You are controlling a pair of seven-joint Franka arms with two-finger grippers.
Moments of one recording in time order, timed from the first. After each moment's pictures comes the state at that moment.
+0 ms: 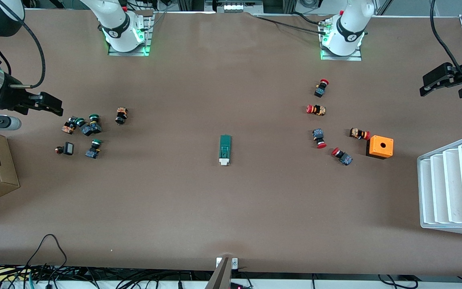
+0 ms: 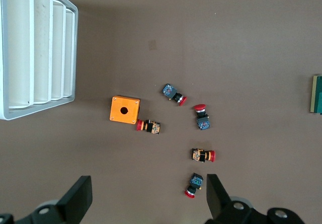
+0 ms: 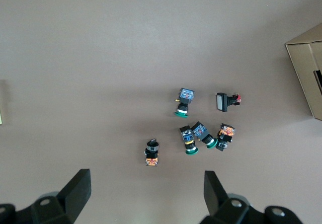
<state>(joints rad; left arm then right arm) 0.07 0.08 -0.09 -1.37 -0.01 1.41 0.01 0.01 0.15 0.08 -1.48 -0.04 1.55 0.10</state>
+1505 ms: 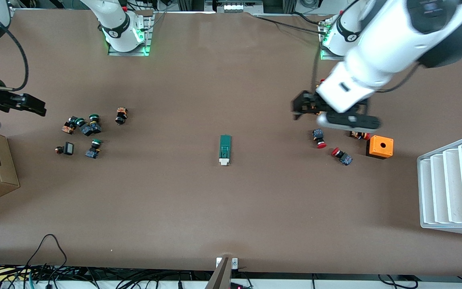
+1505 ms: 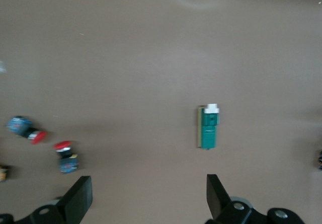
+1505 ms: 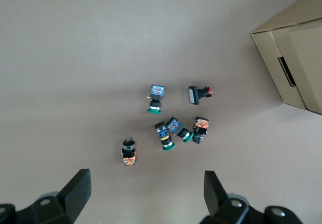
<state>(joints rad) -0.05 0.30 -0.50 -1.40 -0.01 1.82 -0.53 -0.02 0.15 0.02 -1.47 -0.09 1.53 0.10</state>
